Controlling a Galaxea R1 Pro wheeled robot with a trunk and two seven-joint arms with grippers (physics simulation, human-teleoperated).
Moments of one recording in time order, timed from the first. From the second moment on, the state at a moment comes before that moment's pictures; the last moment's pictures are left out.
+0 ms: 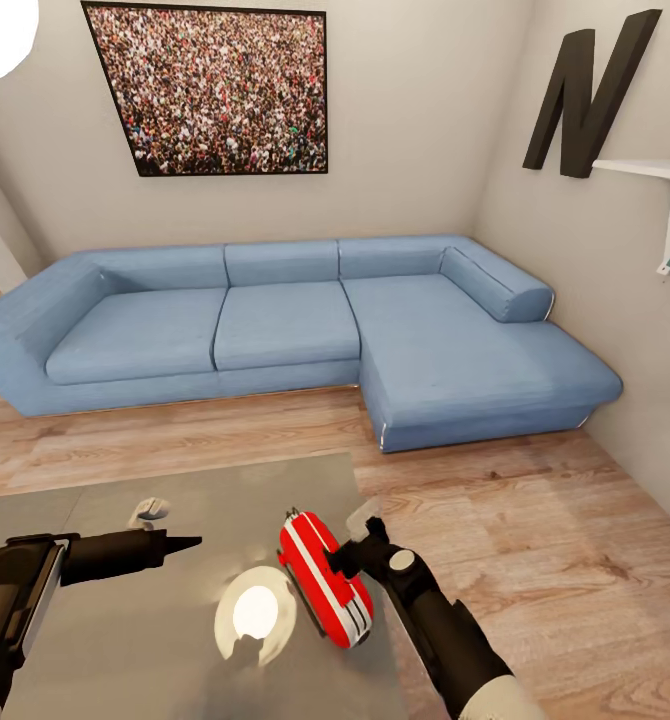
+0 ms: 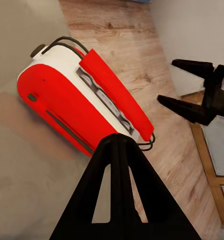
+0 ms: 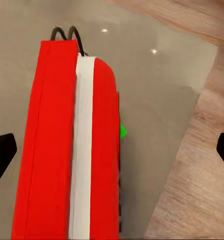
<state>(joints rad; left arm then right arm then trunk) -0.42 0.27 0.27 -1.25 -0.10 0.94 -1.24 -0.49 0.17 0.28 -0.94 0.34 0.35 0.26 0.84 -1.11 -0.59</state>
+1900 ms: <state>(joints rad) -0.42 0.27 0.27 -1.17 -0.14 0.95 -1.23 -0.21 -0.05 0.27 -1.46 0.34 0.81 0.45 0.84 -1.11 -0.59</state>
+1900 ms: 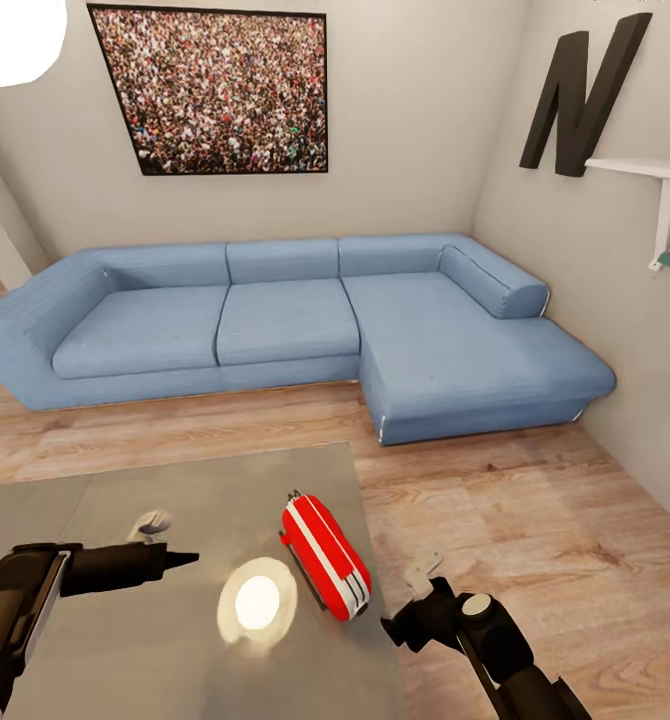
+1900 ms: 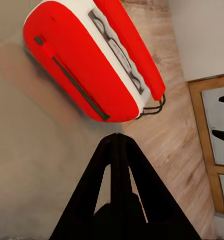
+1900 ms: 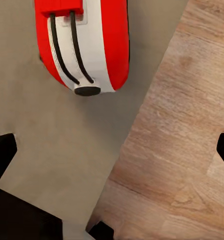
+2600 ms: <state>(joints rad) -0.42 0.27 0.27 -1.14 -0.21 0.95 -1.23 -0.21 -0.05 0.27 -1.45 0.34 0.81 0.45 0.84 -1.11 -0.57</state>
